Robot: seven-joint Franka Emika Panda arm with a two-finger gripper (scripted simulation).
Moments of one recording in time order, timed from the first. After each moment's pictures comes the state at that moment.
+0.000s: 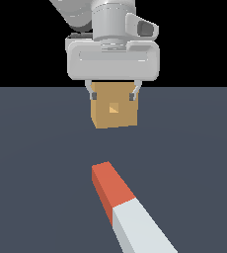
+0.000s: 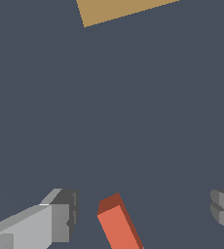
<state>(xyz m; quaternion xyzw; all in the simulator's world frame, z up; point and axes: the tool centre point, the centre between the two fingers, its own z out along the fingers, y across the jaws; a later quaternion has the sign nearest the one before) -0.001 0.016 0.172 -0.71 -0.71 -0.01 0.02</state>
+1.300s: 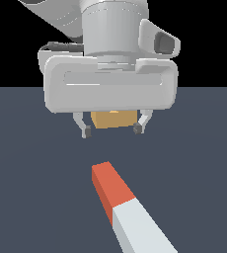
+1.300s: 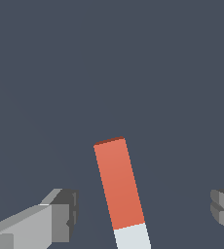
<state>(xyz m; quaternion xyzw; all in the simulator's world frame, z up) 0.001 -0.090 0.123 -0.63 -0.78 0.00 0.01</state>
